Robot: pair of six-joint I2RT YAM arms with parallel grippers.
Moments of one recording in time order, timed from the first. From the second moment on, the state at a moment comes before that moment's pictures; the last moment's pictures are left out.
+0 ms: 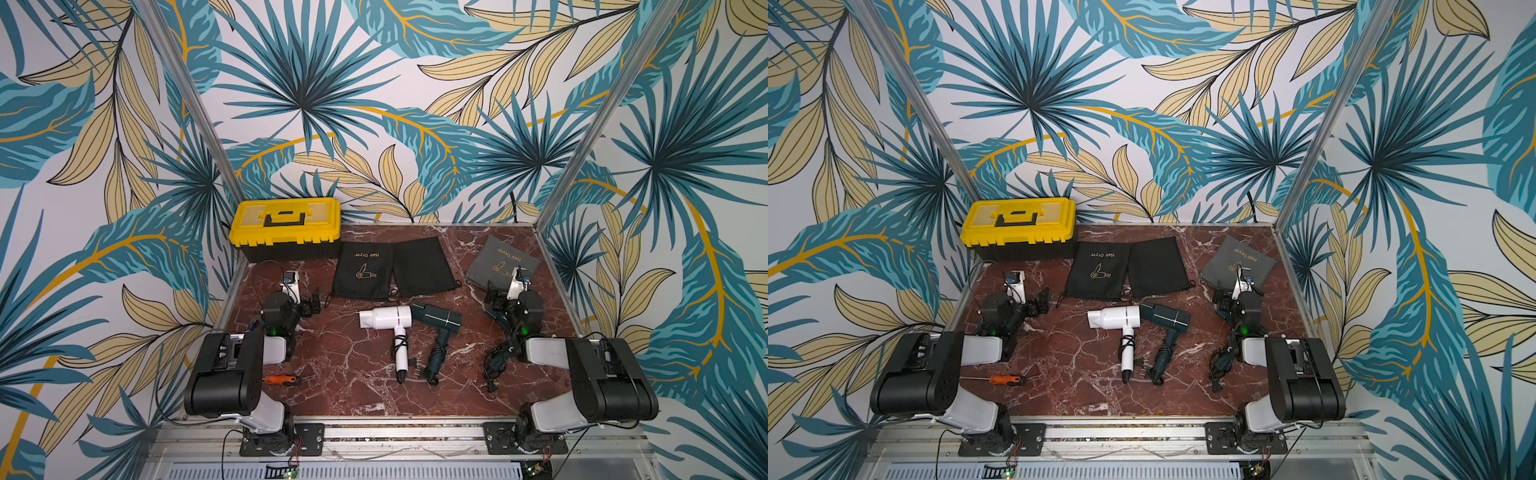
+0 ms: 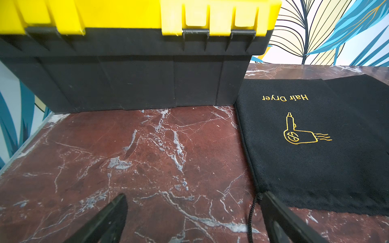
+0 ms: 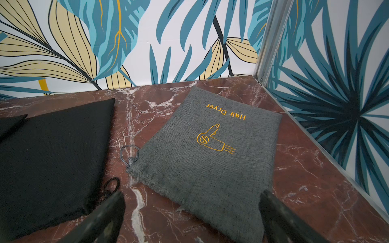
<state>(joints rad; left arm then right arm) 0.07 1.54 0.38 0.82 0.12 -0.03 -0.03 1.49 0.38 0.86 0.13 0.06</state>
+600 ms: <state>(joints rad) 0.03 1.28 0.80 0.18 0.09 0.07 0.01 1.21 0.89 -0.07 0.17 0.42</state>
